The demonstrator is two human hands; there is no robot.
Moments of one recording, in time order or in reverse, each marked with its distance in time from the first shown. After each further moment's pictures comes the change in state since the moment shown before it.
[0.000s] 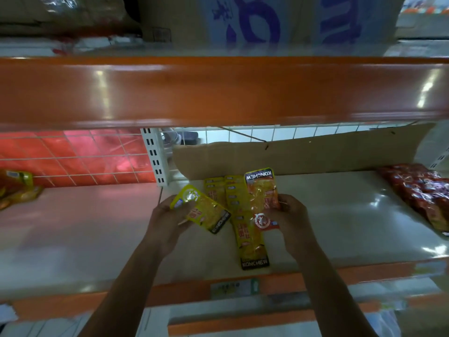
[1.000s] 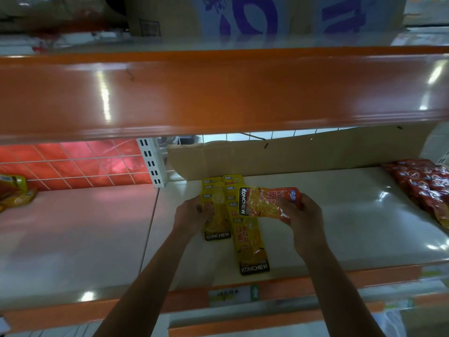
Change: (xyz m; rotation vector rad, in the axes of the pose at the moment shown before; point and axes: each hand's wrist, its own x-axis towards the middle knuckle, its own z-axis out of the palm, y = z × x) left_hand 0.051 -0.029 0.028 1.015 0.040 0.077; right_hand 0.008 -0.005 -0.016 0.115 0.106 -0.032
